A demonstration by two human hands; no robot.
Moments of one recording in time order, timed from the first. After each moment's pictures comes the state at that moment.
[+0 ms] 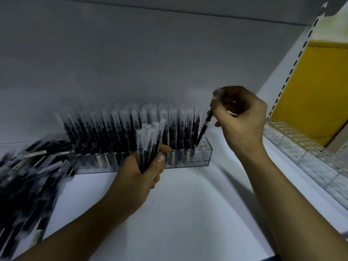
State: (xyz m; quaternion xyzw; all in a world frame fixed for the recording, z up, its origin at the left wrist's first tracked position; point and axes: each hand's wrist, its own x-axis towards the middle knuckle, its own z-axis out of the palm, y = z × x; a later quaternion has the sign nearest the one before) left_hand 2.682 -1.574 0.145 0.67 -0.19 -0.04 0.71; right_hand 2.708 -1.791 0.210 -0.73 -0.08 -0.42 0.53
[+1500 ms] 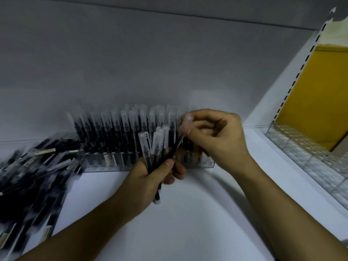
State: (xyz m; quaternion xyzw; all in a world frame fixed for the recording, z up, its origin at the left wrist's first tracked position) left_hand 2.680 -1.568 0.141 0.70 -0.19 -0.08 0.69; right_hand 2.692 -1.758 0.197 -0.72 -0.22 -0.21 0.62
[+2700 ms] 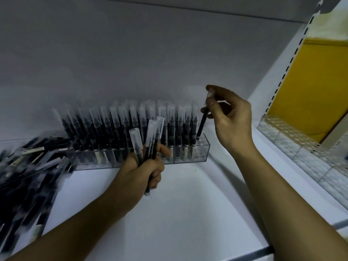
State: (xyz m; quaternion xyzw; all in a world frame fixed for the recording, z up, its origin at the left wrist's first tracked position) left_hand 2.685 -1.574 0.142 0.64 -0.19 -0.10 0.74; right_hand 2.723 -1.795 0.196 -0.76 -0.06 -0.38 0.52
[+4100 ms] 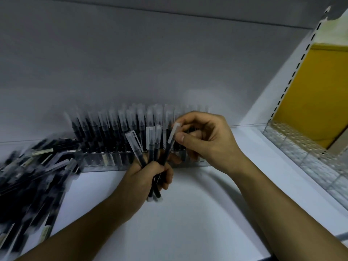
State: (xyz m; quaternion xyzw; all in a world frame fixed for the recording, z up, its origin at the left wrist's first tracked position) left_hand 2.684 -1.568 0.138 0.65 -0.14 -0.11 0.74; right_hand 2.693 -1.756 0.195 -0.71 -0.26 -0.10 0.64
